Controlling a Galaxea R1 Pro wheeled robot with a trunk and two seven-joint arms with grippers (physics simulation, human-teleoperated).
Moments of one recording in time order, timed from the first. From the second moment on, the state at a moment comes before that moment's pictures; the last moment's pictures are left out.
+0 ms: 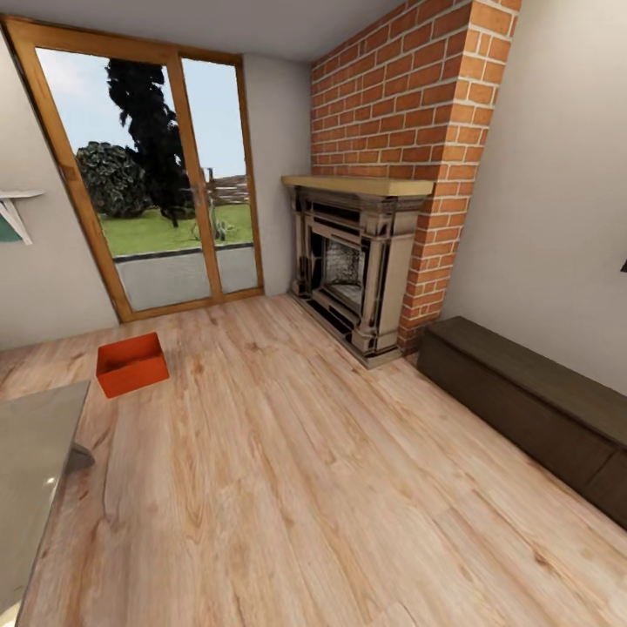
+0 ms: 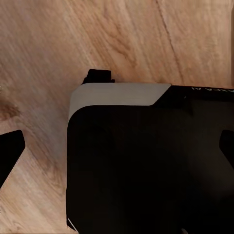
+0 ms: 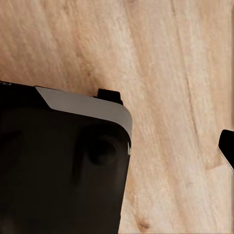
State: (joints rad) left arm -0.26 -0.06 0.00 0.00 0.07 0.06 0.10; right arm -0.19 0.05 0.57 0.01 -0.37 -0.12 -0.17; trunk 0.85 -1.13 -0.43
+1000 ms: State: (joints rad) left arm -0.26 -0.06 0.00 0.00 0.07 0.06 0.10; right arm -0.19 0.05 0.57 0.01 -0.37 -0.12 -0.17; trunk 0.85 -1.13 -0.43
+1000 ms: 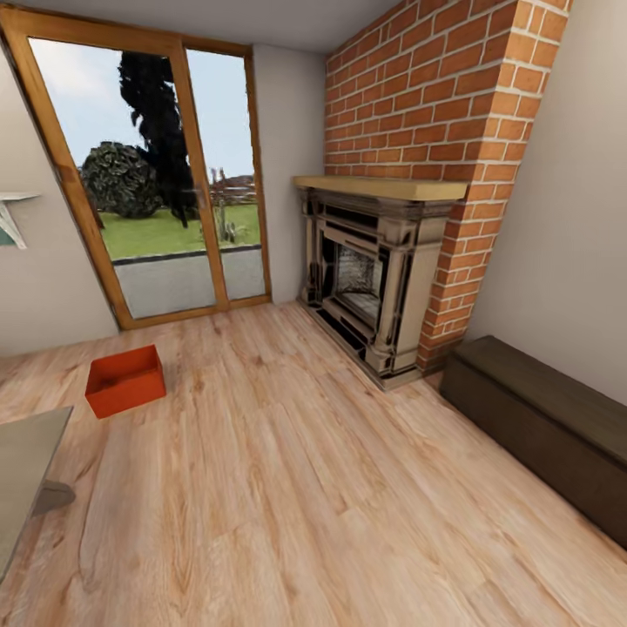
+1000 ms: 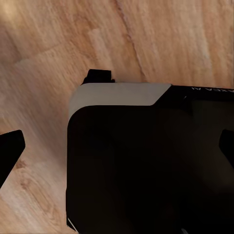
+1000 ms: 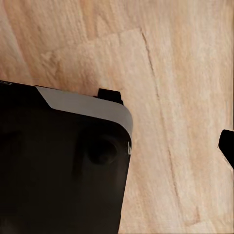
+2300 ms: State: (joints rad) left arm -0.26 -0.06 0.00 0.00 0.07 0.06 0.10; right arm -0.19 0.05 0.57 0.01 -0.37 -0.12 -0.17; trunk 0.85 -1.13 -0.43
